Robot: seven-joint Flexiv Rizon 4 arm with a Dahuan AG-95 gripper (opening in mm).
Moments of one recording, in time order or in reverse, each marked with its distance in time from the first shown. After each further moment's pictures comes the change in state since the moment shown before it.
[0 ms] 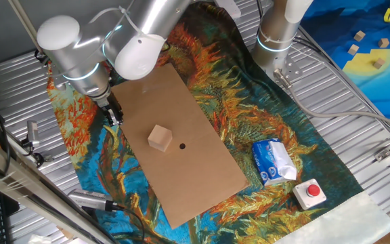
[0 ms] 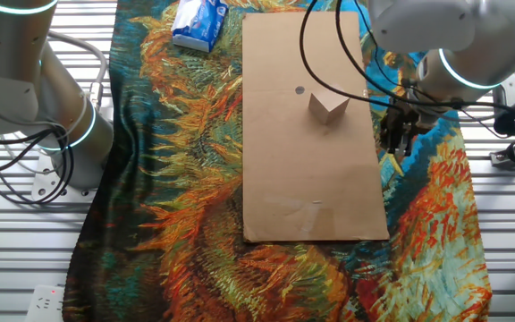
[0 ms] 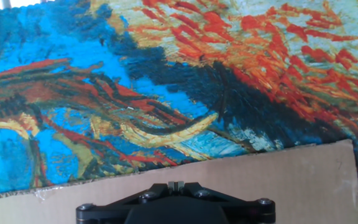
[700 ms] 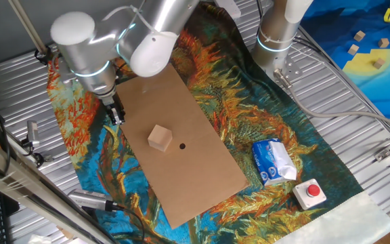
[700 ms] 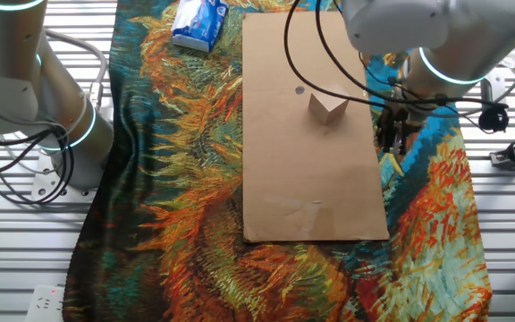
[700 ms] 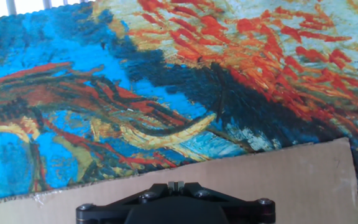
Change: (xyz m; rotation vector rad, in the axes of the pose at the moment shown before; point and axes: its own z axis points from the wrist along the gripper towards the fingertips) arm 0.001 -0.001 -0.001 0.003 -0.067 0.012
